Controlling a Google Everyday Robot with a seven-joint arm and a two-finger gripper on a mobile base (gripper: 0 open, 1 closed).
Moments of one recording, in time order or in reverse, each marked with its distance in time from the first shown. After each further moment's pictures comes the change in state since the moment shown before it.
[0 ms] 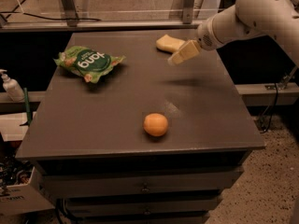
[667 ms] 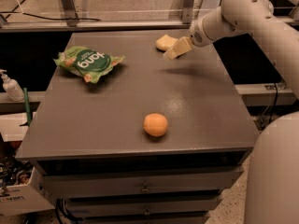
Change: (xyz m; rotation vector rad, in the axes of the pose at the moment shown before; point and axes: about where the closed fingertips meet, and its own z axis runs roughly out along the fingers) arm -0.005 -0.035 0.049 0.011 0.010 0.058
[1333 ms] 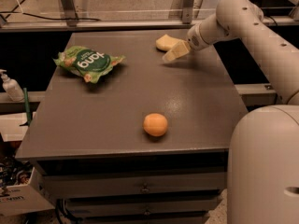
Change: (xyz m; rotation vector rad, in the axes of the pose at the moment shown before) arm 0.015 -0.018 0.037 -0.019 0.018 0.049
